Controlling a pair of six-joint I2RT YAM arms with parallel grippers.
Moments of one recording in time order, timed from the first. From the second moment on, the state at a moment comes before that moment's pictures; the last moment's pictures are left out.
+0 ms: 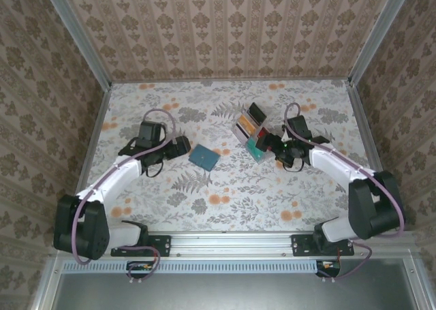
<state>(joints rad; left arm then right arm) -0.32 1.28 0.77 -0.39 0.17 -0.54 0.26 1.45 0.87 -0.40 -0.31 0.77</state>
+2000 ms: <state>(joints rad) -0.54 1.76 1.00 -0.36 0.33 -0.65 0.42 1.37 0.94 -0.42 -0.19 0.68</state>
